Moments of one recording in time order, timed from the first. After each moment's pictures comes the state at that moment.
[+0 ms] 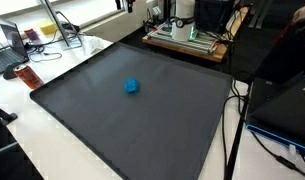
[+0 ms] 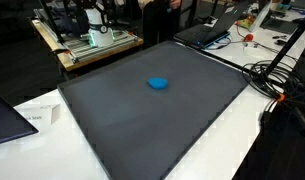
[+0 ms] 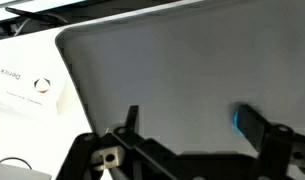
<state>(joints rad) -0.22 -0.52 -0.23 -2.66 -0.15 2.24 -0.14</state>
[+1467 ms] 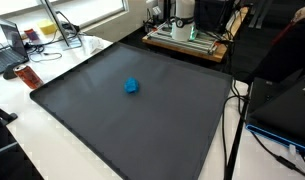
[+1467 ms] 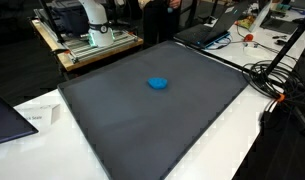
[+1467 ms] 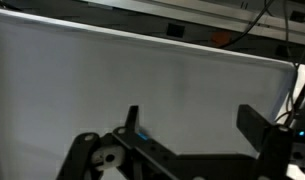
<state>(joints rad) 0.02 -0.89 -0.12 -2.73 0.01 1.88 -0.25</state>
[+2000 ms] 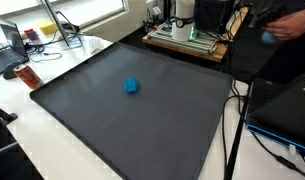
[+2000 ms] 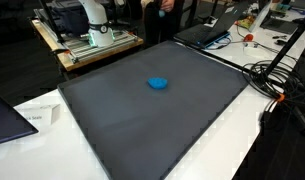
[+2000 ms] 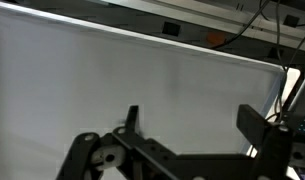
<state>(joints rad) 0.05 -0.94 -0.12 -2.74 0.01 1.86 -0.25</state>
